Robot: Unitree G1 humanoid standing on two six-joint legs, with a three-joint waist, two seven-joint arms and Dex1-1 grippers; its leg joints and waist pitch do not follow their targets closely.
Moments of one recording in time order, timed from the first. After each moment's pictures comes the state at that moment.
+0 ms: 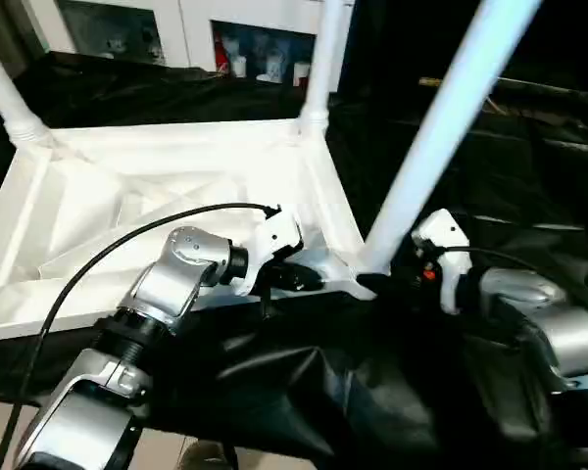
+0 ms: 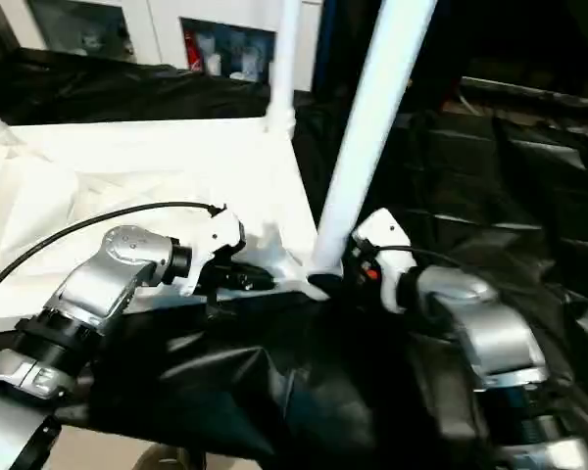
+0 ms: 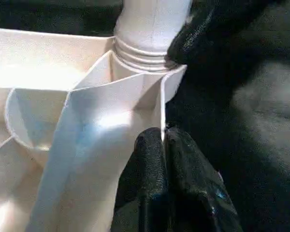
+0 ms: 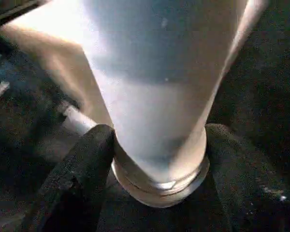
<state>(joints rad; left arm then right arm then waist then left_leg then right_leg) -0.73 0.20 -0.29 0.56 0.01 0.32 -0.96 -0.39 -0.32 0.03 0.11 0.22 0.59 0.56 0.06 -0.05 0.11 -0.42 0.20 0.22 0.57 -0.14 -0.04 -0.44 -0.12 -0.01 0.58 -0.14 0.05</state>
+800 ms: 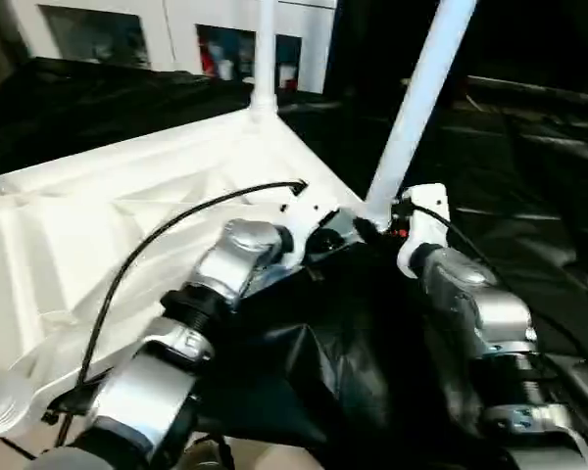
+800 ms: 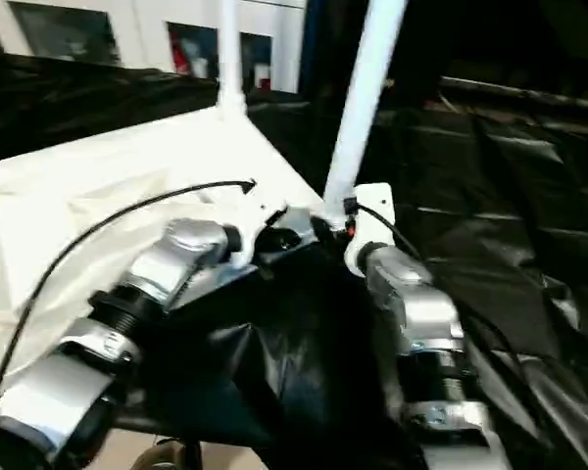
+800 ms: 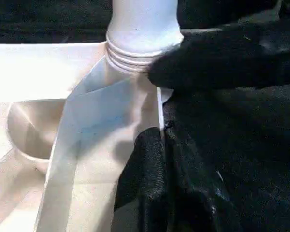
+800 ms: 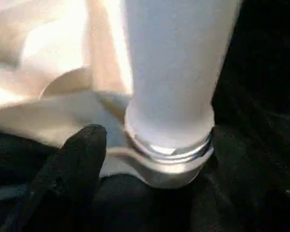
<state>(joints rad) -0.82 0.11 -0.26 0.74 0.03 0.25 -0.78 -0.47 -0.25 0.01 0.23 0.17 0.50 0.39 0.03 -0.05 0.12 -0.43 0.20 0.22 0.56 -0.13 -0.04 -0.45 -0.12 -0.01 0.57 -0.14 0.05</state>
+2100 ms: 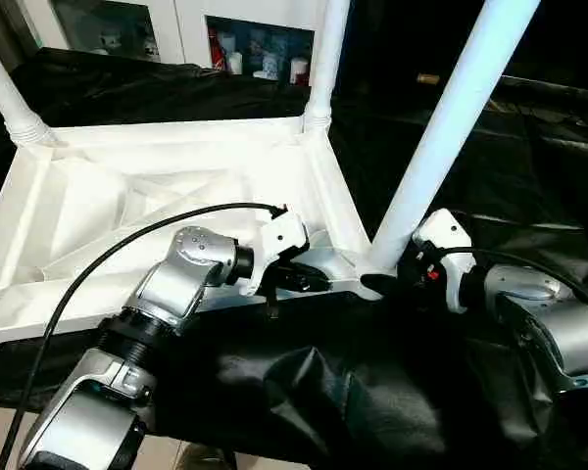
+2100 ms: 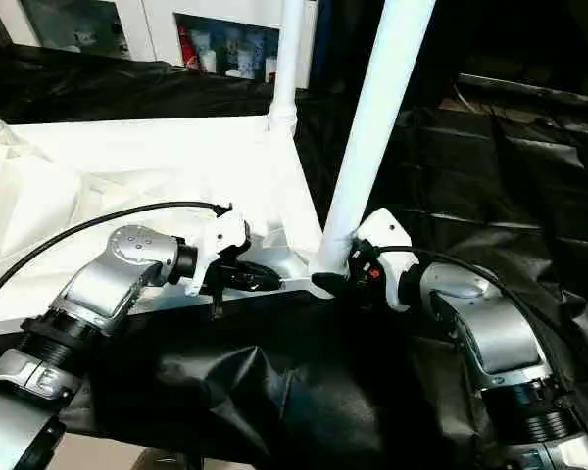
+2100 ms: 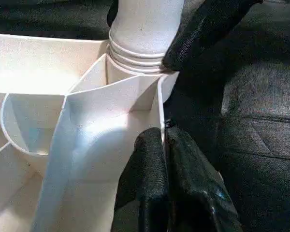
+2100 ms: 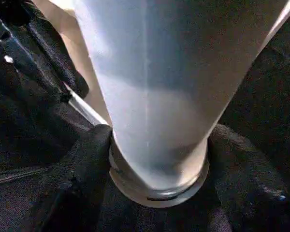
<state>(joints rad) -0.66 0.30 -0.32 0.43 -0.05 0.29 -1.17 -0.35 -0.53 0.13 0.00 0.23 0.56 0.83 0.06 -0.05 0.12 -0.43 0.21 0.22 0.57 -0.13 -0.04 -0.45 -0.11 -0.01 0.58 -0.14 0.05</state>
